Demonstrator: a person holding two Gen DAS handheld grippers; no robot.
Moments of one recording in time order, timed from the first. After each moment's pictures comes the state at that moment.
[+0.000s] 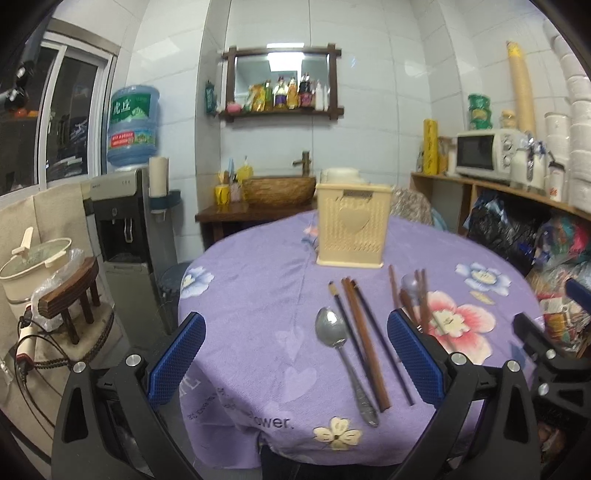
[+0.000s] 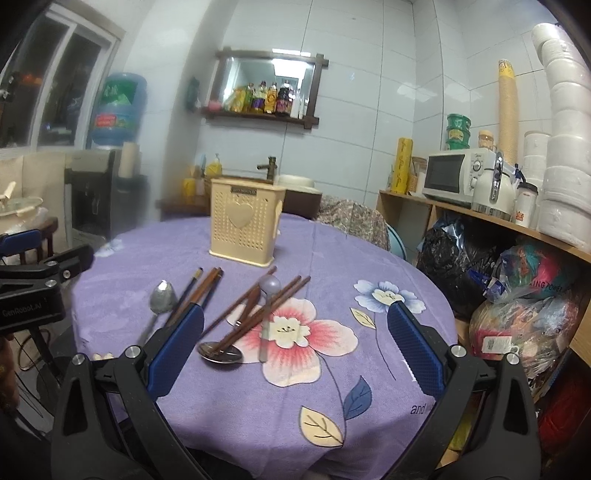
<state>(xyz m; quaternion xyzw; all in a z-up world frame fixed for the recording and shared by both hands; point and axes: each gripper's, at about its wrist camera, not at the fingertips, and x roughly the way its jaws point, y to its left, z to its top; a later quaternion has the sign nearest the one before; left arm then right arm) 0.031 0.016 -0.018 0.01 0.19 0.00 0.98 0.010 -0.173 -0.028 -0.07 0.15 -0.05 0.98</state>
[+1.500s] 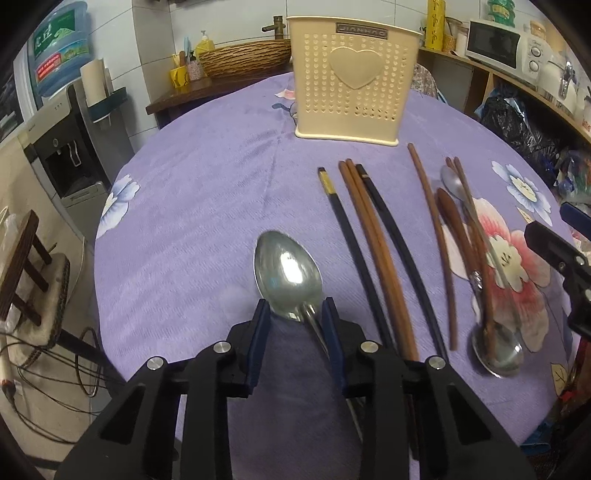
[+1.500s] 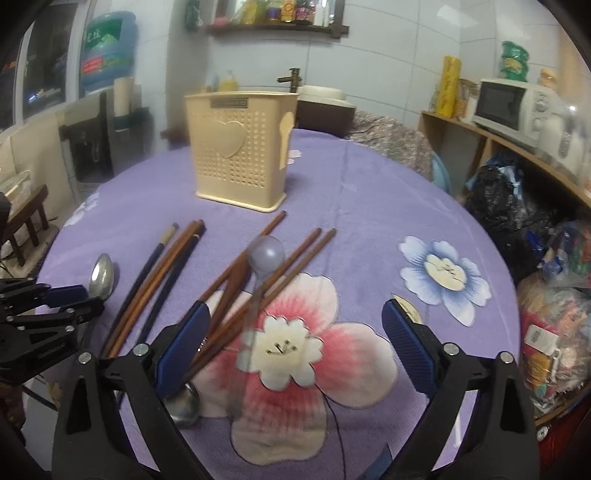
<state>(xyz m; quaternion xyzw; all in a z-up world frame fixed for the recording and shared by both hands) 0.164 0.002 -0.071 0.04 0.44 -0.05 0.90 0.170 -0.190 -0.044 -0.05 0.33 0.05 0.94</state>
